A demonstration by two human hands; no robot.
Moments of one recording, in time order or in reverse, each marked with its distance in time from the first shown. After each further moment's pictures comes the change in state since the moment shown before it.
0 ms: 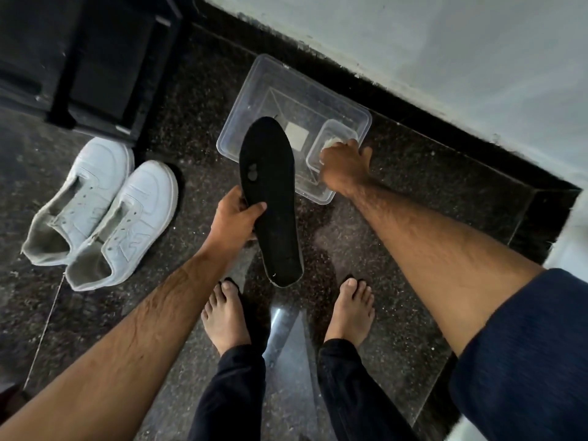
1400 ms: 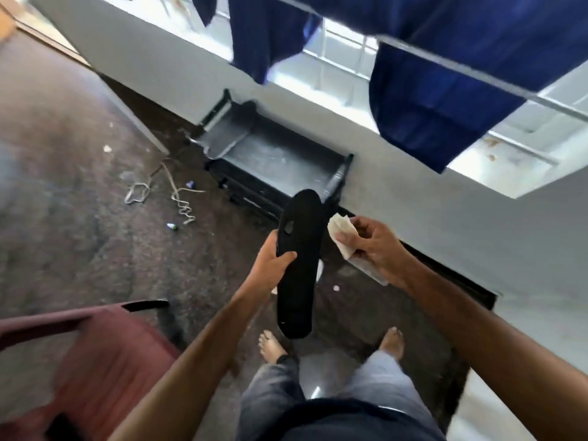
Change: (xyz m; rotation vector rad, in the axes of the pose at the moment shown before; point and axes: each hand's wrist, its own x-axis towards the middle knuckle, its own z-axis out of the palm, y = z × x) left_hand -0.521 0.350 -0.396 0.036 0.044 0.412; right_hand -0.575 -0.320 -0.474 1.413 -0.118 -0.328
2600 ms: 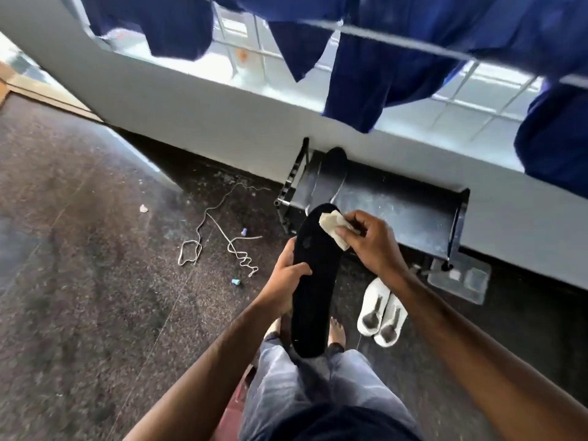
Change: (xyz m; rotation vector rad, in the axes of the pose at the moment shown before) left_hand 0.205 0.007 -0.380 -0.396 -0.309 -0.144; right_hand 0.257 -0.106 0.360 -0.518 0.443 -0.304
